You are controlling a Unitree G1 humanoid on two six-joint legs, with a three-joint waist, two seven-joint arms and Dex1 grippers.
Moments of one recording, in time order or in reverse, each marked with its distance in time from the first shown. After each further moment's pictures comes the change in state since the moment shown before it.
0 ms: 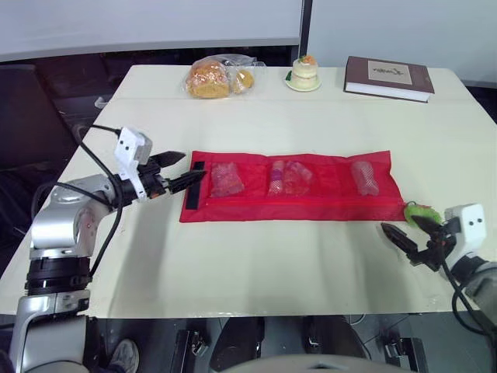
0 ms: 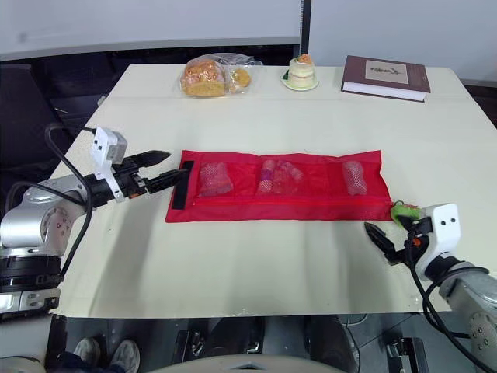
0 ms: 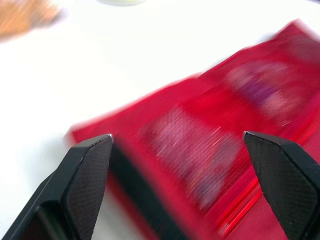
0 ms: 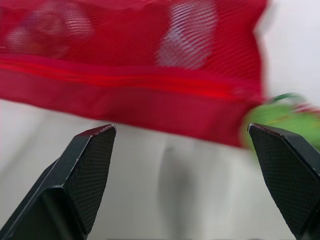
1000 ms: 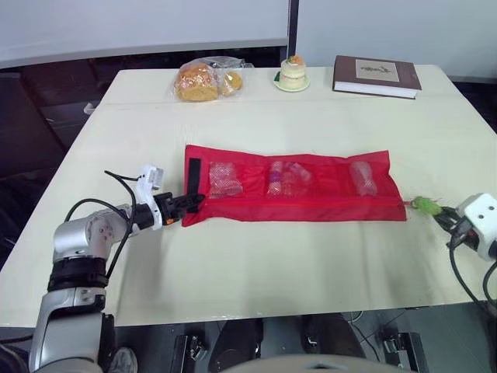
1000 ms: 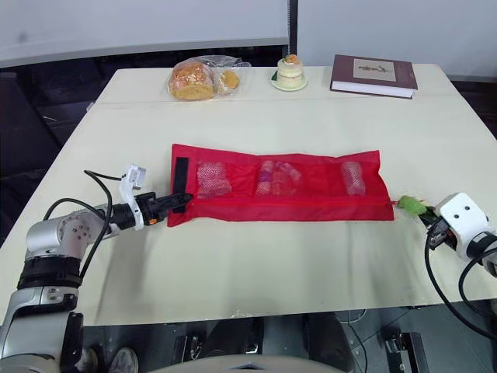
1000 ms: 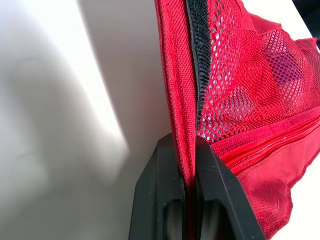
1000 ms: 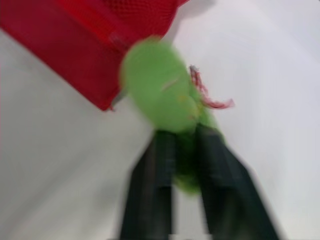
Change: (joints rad) left arm 0.002 -0.073 0.016 0.308 -0.144 0.379 0.160; right arm -0.059 -0.344 0.057 0.448 -0.476 -0.565 0.272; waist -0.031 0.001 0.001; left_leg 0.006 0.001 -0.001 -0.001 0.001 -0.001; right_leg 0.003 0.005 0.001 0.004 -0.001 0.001
